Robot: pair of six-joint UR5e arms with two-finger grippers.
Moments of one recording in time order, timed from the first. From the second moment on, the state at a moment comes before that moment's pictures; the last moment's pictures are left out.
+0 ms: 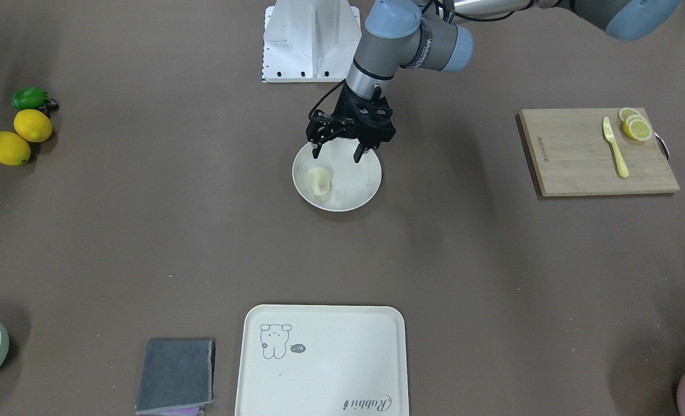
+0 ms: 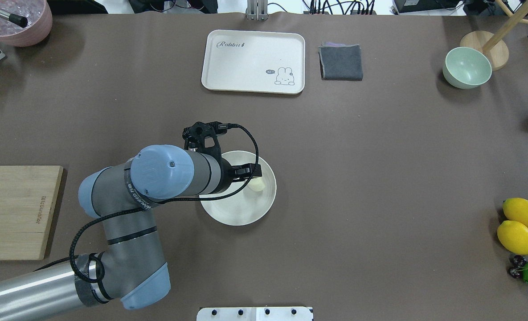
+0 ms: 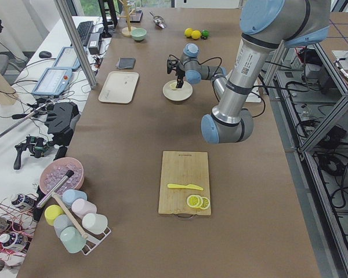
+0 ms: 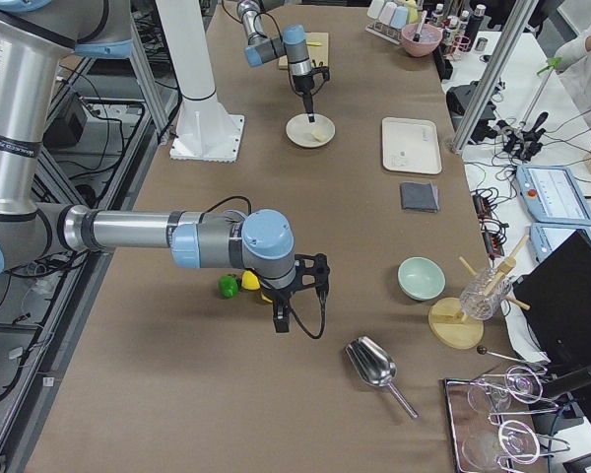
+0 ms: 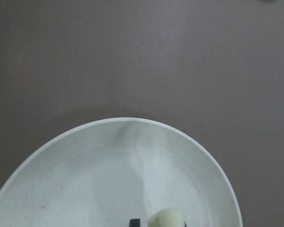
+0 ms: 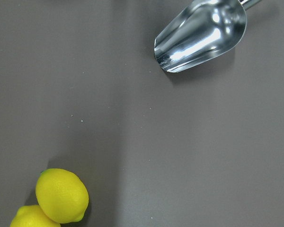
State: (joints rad) left arm -0.42 -2.15 -1.73 -1.96 -1.66 -1.45; right arm 1.61 -1.89 1.93 -1.53 2.37 -0.06
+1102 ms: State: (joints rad) left arm -0.79 -2.07 -2.16 -1.13 -1.86 -0.98; right arm 1.61 -1.91 1.91 -1.54 2.37 -0.06
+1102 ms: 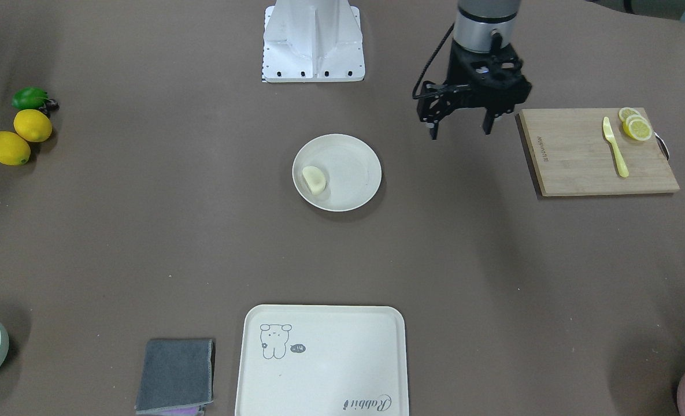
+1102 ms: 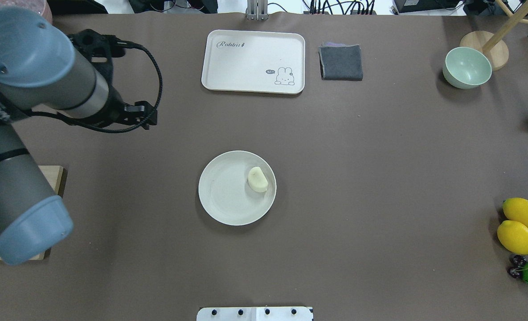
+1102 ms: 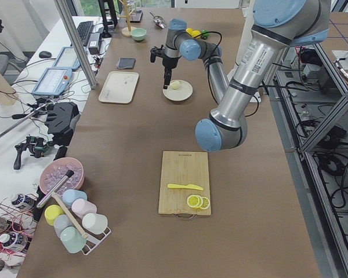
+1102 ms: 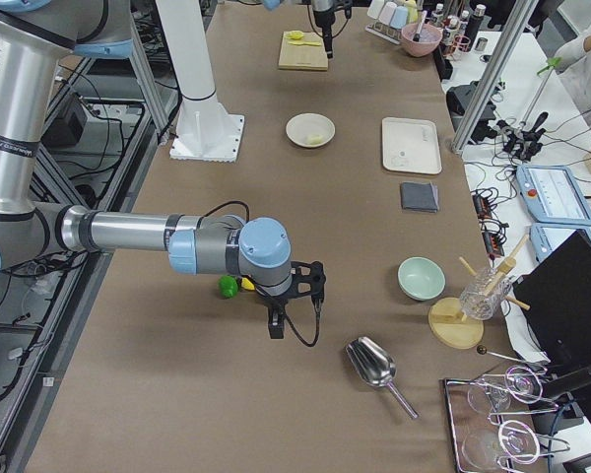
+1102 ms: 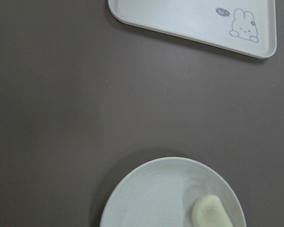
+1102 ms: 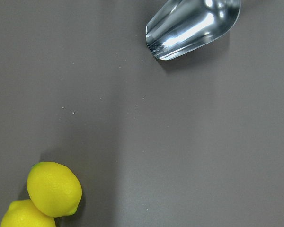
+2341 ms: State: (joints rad) left arm -1.55 -1.38 -1.84 -1.62 -2.24 0.14; right arm 1.62 -1.93 1.86 -1.54 2.38 -0.06
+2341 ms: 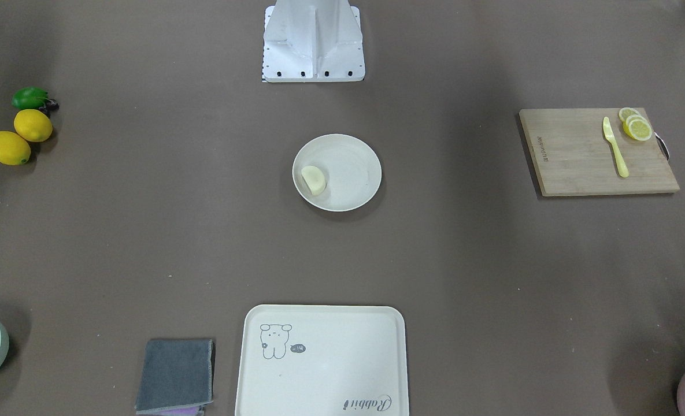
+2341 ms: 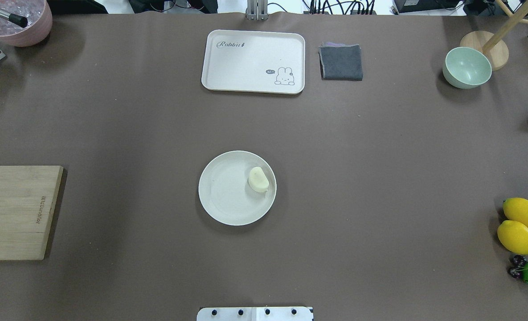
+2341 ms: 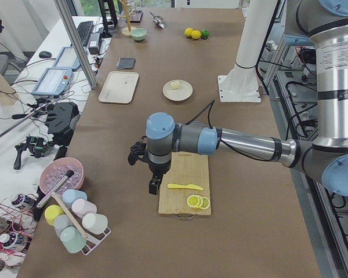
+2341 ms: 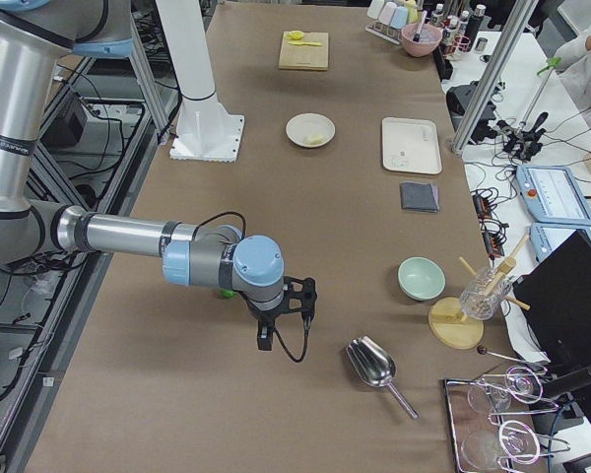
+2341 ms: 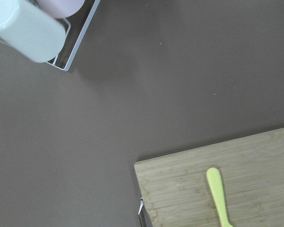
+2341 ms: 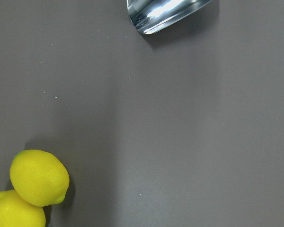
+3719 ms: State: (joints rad) left arm -1.61 -1.29 -1.68 -1.84 -2.28 0.13; right arm 1.61 -1.93 1.86 -1.54 2.38 -0.06
